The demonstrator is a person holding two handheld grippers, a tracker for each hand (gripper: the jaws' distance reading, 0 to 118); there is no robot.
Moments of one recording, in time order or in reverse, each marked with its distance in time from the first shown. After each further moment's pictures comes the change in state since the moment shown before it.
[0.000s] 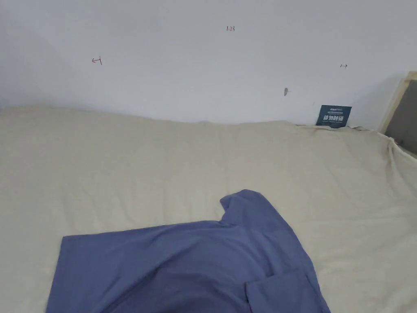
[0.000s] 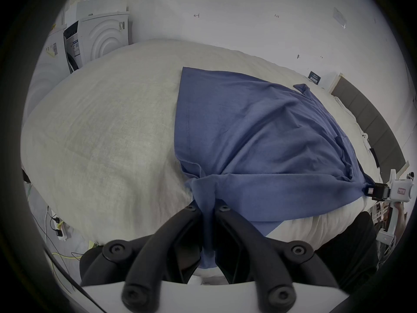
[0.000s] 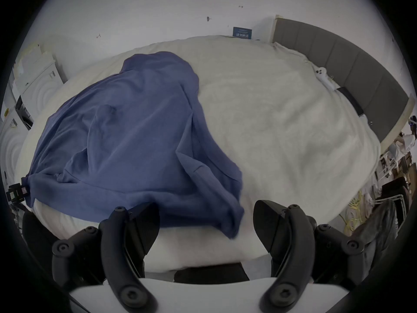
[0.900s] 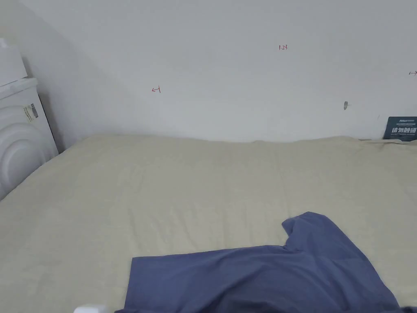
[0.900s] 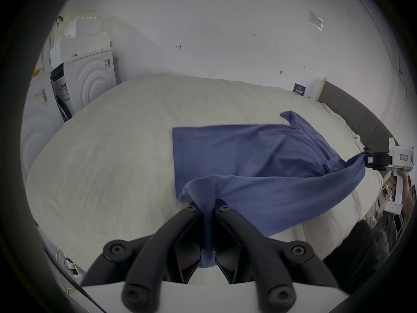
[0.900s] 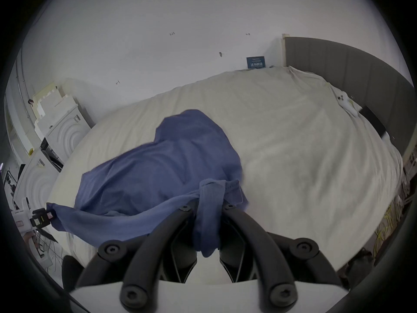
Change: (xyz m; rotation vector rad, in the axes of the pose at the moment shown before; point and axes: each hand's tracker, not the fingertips) left arm -0.008 0.098 0.014 0.156 -0.027 -0.129; right arm -0.031 0.128 0.032 0.246 0.187 -0.090
